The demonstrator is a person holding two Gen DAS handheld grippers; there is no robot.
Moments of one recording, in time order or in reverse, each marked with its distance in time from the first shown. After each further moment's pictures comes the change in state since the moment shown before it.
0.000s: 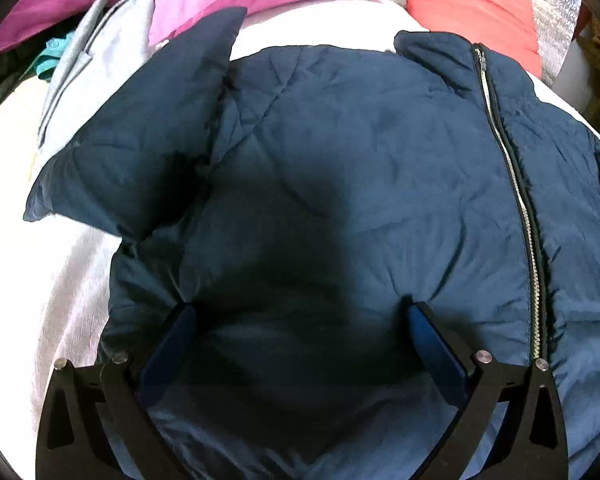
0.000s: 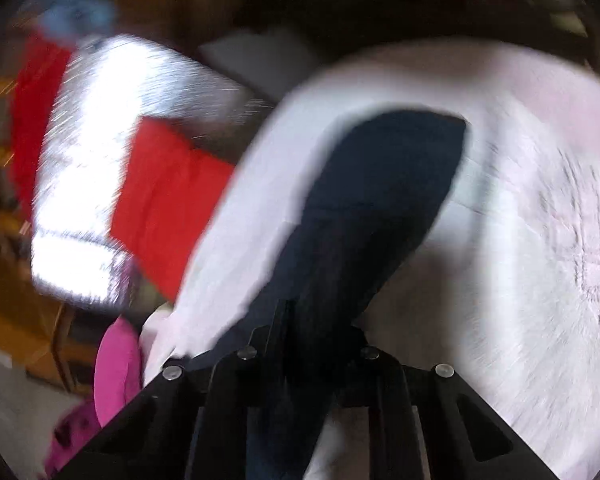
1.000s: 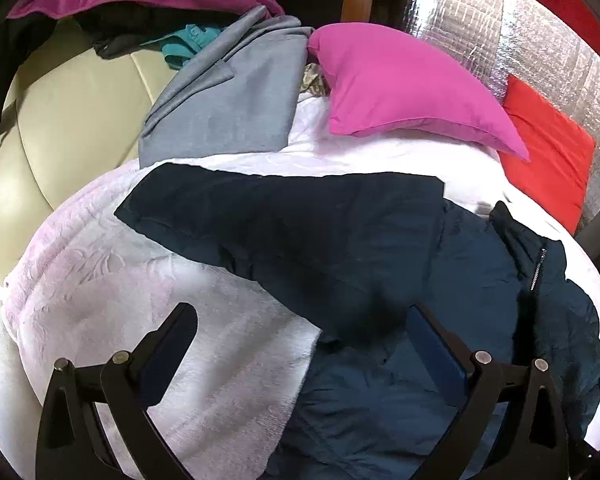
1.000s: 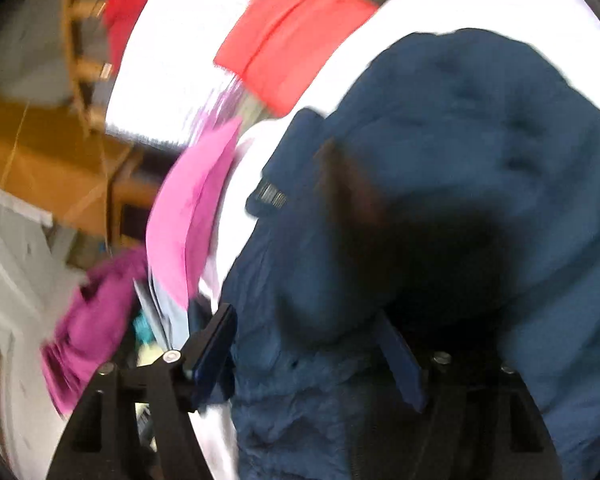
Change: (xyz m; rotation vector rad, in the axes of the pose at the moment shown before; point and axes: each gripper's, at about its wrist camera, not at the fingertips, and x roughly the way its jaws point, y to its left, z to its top) left arm -0.073 0.136 0.033 -0.341 -0.216 0.028; right arm 0.030 0.108 -0.230 0.022 0.291 0.221
